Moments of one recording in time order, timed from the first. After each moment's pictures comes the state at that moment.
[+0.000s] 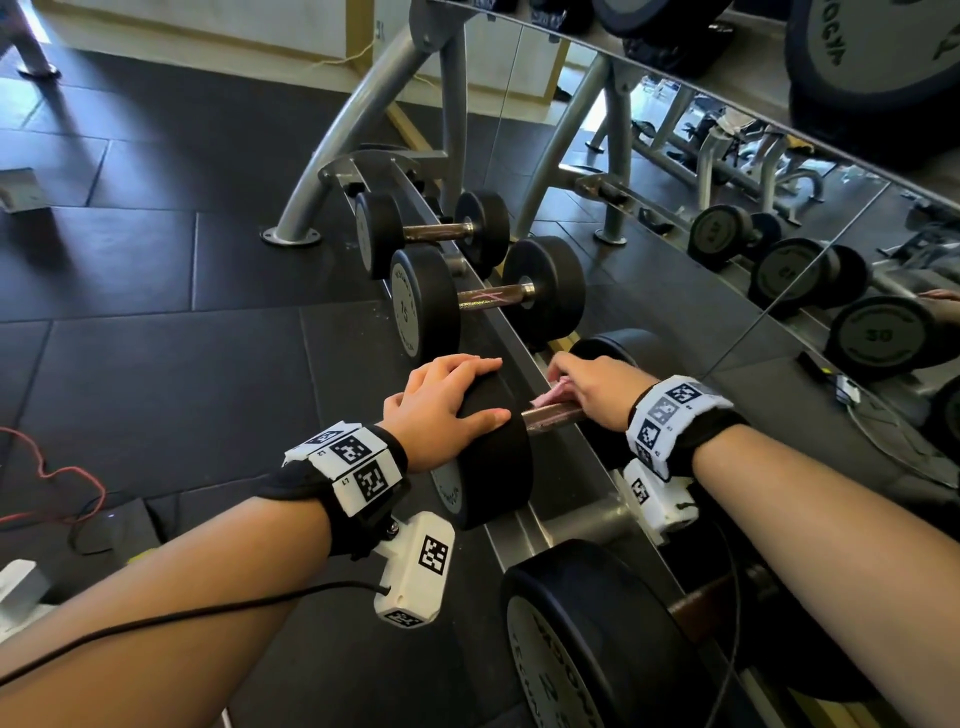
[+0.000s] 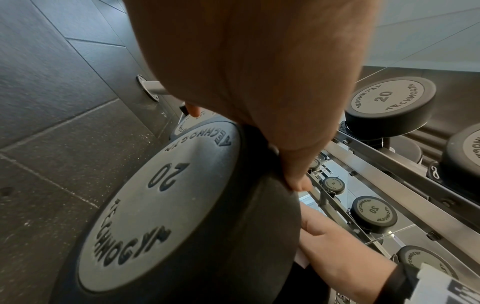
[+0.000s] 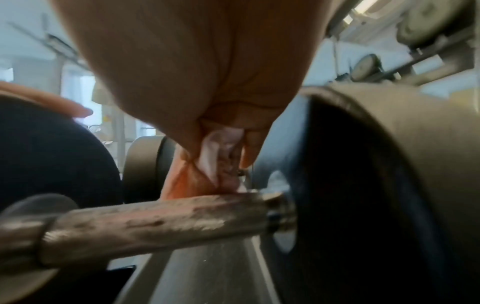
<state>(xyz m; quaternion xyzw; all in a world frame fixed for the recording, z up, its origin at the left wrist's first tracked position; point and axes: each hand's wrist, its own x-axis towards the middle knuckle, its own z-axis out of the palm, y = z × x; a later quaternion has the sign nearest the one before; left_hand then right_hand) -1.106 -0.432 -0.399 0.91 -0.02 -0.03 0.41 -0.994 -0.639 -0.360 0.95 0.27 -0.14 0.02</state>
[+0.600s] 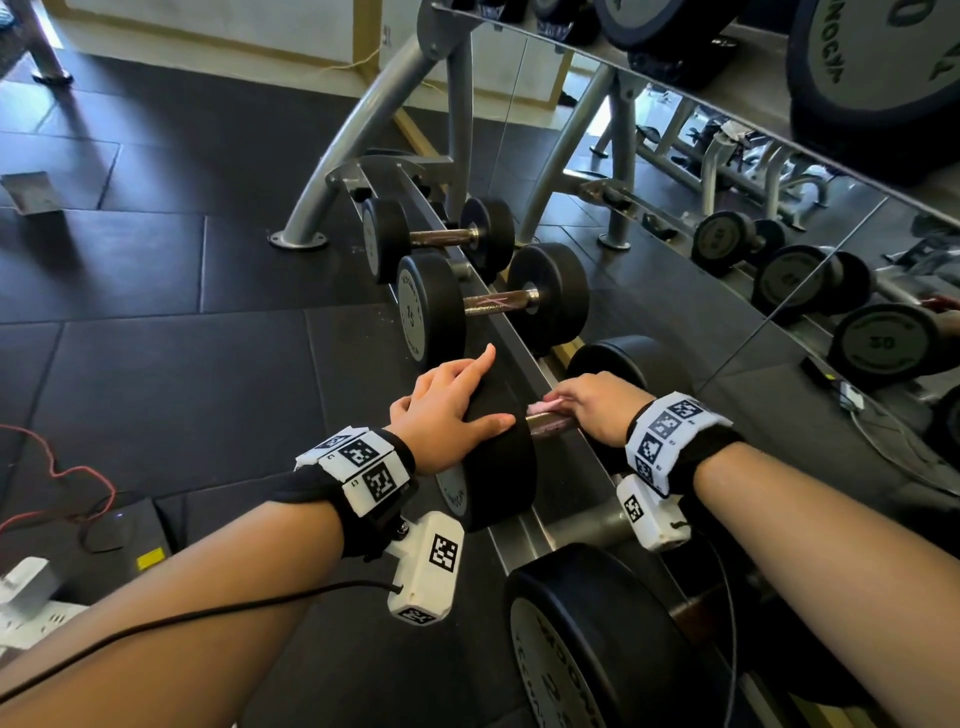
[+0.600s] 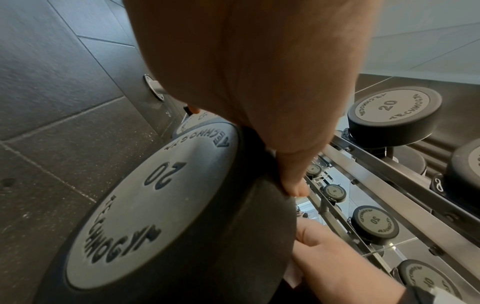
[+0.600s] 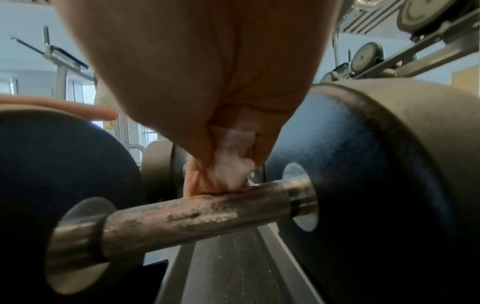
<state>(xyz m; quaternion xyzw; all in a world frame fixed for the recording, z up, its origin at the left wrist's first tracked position) -1.102 -0.430 -0.406 0.91 0.00 -0.04 0.41 -1.005 -0.631 -0.363 0.96 0.23 -0.17 0.02</state>
